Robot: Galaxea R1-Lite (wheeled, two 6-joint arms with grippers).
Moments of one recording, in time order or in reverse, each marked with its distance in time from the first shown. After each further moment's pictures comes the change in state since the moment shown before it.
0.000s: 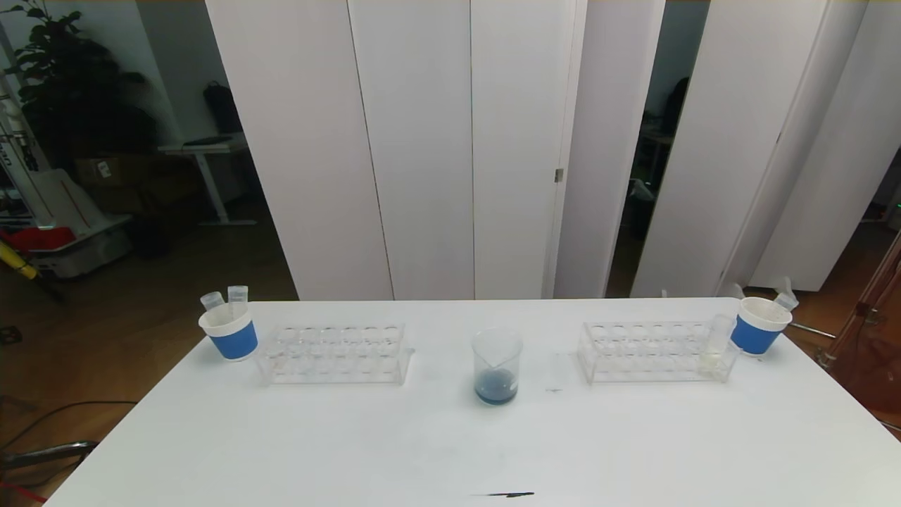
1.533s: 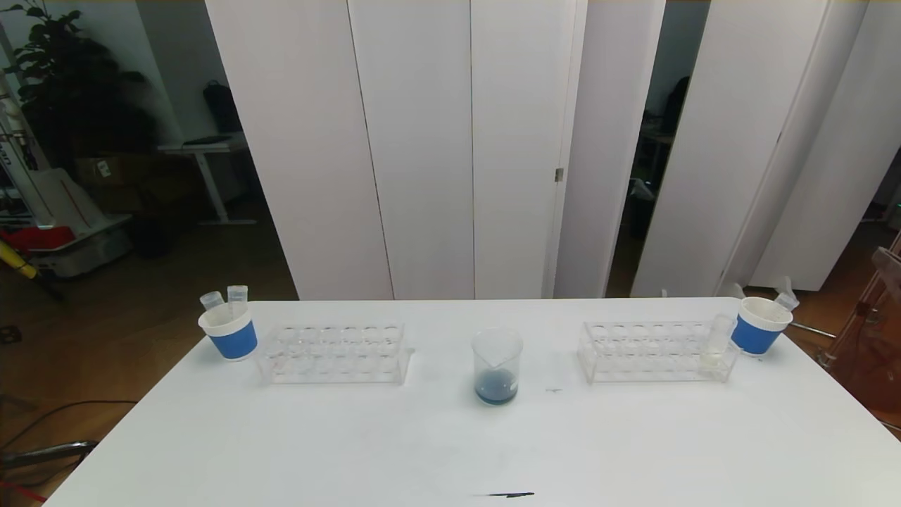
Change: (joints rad) left arm 0.000 0.000 0.000 0.000 0.000 0.000; right arm -0.207 1.296 -0.262 -1.032 -0.057 0.032
